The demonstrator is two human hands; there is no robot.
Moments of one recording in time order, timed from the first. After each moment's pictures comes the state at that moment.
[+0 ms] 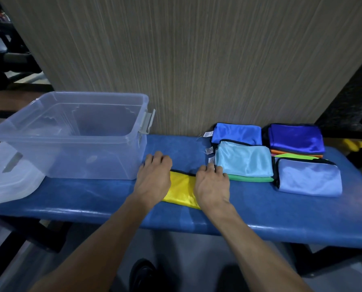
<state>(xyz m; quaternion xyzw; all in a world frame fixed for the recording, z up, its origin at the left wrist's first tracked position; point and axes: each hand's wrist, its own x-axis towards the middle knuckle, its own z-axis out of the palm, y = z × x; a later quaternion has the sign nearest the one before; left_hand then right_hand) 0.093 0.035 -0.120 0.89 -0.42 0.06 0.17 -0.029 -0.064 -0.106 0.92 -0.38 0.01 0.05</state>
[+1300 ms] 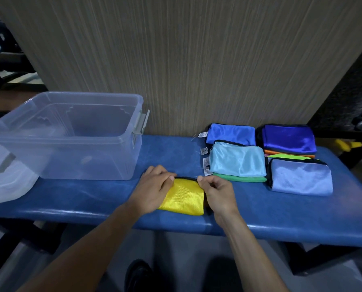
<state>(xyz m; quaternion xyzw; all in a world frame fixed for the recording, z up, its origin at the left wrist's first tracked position) 0.096 0.047 -0.155 0.80 -0.52 -0.02 0.29 -0.071 -0.076 -0.128 0.62 -0.39 0.29 -0.61</state>
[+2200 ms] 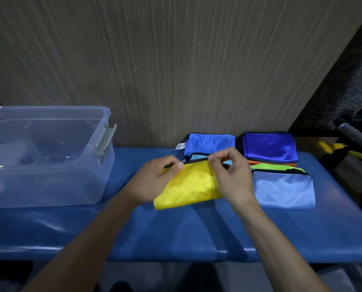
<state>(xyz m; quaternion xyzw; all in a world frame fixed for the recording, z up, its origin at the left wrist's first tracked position) 0.073 -0.035 -0.066 0.73 -0.53 -0.17 0.41 -0.093 -0.167 -0.059 0.72 -0.32 0.42 -0.45</state>
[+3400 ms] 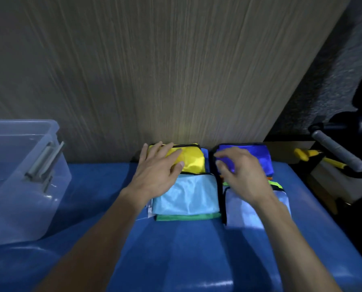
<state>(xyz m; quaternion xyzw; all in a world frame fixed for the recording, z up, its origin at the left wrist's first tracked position) 0.071 -0.166 -0.081 0.82 -0.56 0.02 0.15 -0.137 -0.297 -0.050 0.90 -0.27 0.29 -0.15</state>
